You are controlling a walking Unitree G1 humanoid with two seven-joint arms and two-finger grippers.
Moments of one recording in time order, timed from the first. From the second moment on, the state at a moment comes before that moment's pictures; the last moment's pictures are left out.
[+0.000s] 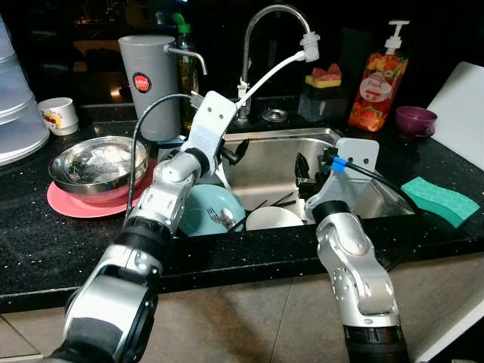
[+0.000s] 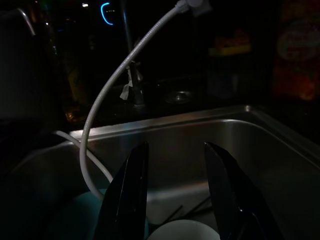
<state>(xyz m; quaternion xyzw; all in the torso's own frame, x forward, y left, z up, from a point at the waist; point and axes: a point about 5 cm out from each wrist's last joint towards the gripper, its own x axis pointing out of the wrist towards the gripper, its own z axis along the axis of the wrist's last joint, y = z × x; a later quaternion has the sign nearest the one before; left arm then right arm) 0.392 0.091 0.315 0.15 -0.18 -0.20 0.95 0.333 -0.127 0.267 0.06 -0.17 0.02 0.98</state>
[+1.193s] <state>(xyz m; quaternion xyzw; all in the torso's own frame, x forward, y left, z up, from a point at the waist) 0.300 0.146 0.267 0.08 -0.07 -0.13 0.99 0.323 -0.143 0.246 0.05 -0.07 0.03 1.00</state>
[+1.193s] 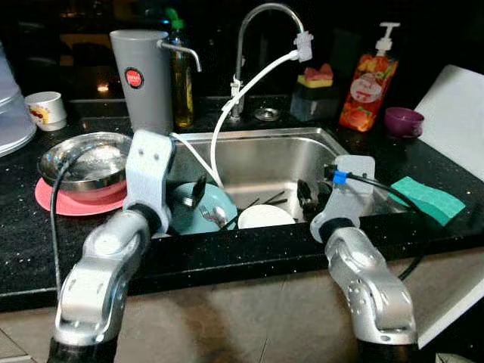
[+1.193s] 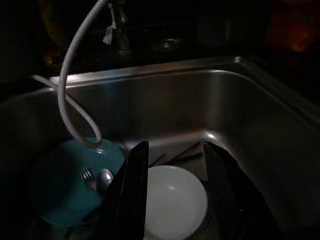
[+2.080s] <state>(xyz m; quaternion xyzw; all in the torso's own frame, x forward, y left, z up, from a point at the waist) 0.293 0.147 0.259 0.10 -0.08 -0.07 0.99 0.330 -0.141 0.267 0.00 -0.13 0.02 0.99</state>
